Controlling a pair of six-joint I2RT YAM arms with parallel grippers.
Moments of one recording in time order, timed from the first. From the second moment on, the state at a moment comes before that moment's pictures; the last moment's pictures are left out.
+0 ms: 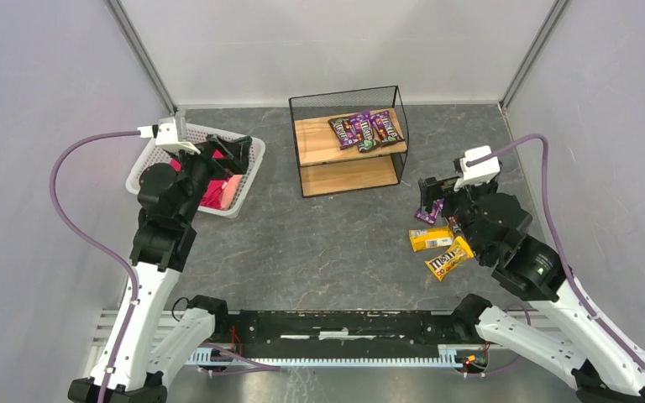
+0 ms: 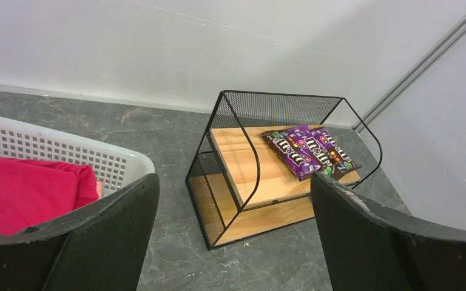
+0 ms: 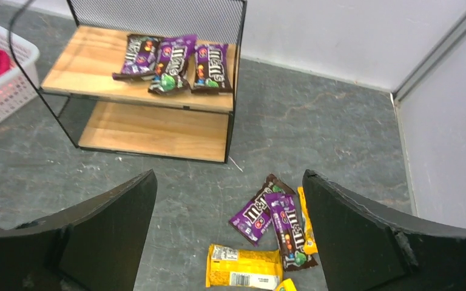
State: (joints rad) left arm -0.21 0.77 0.97 -0.13 0.03 -0.37; right arm 0.78 0.68 1.01 -0.47 0.57 -0.02
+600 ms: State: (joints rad) left arm -0.21 0.93 1.15 -0.52 -0.25 -0.41; right arm 0.58 0.91 0.70 -0.37 0.60 0.01
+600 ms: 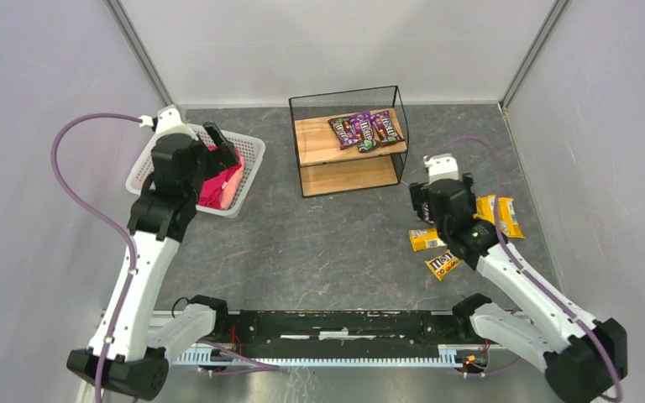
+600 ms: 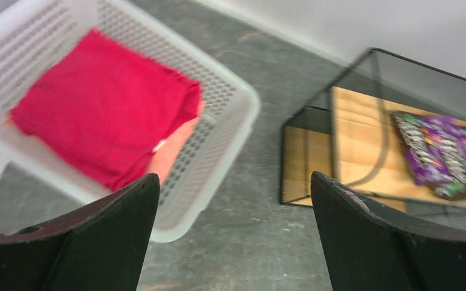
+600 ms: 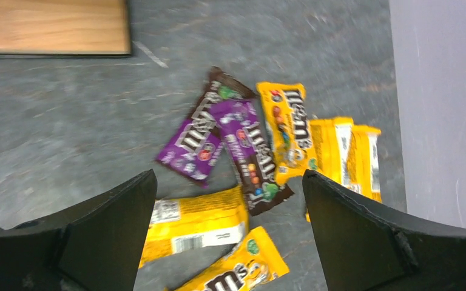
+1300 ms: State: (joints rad) left arm -0.20 0.93 1.16 -0.51 -0.22 -0.46; right arm 0.05 1.24 0.63 -0.19 0.13 0.07
